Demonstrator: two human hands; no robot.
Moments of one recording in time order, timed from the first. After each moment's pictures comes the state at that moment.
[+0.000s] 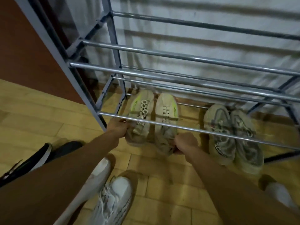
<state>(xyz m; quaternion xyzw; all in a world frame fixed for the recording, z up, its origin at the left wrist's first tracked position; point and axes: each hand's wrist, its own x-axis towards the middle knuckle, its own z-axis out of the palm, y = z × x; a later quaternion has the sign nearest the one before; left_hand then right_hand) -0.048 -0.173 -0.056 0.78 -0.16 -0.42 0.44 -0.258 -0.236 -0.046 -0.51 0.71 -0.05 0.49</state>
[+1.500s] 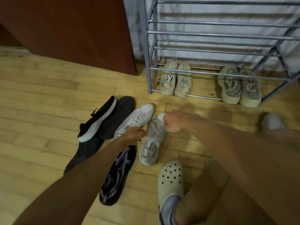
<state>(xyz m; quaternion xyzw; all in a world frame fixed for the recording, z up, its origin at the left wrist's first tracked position) -0.066 0.131 0.007 0.77 -0.26 -0.54 0.21 -0.218 0.021 0.101 -0.85 0.35 0.29 0.26</state>
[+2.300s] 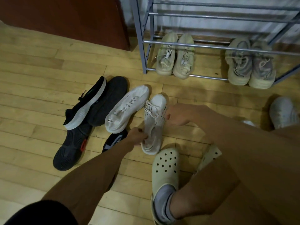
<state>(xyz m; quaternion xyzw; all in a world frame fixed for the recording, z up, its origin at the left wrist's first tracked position) -0.105 0.133 -0.080 0.81 -0.15 -0.54 0.17 -0.239 -0.004 0.050 -0.83 0.31 0.35 0.29</state>
